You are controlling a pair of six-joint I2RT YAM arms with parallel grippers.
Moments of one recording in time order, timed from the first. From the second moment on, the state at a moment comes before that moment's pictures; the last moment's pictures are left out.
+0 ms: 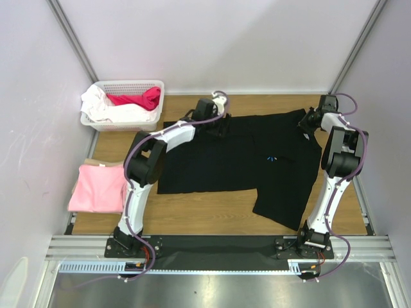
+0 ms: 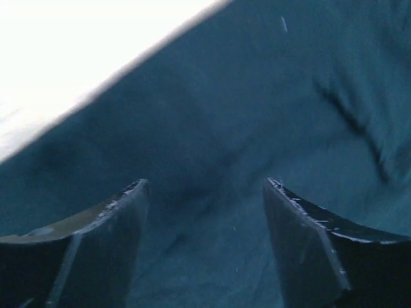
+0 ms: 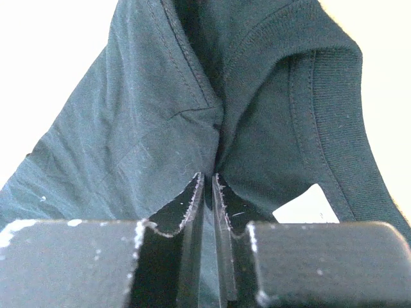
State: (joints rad) left arm -0.52 2.24 1.70 -0.07 0.20 -0.15; right arm -0.22 2.20 1.63 -0.35 -0.26 0.48
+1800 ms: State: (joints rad) left arm -0.56 2.35 1.85 -0.28 0.21 -0.03; right arm -0.25 2.08 1.61 -0.46 -0.35 0.47
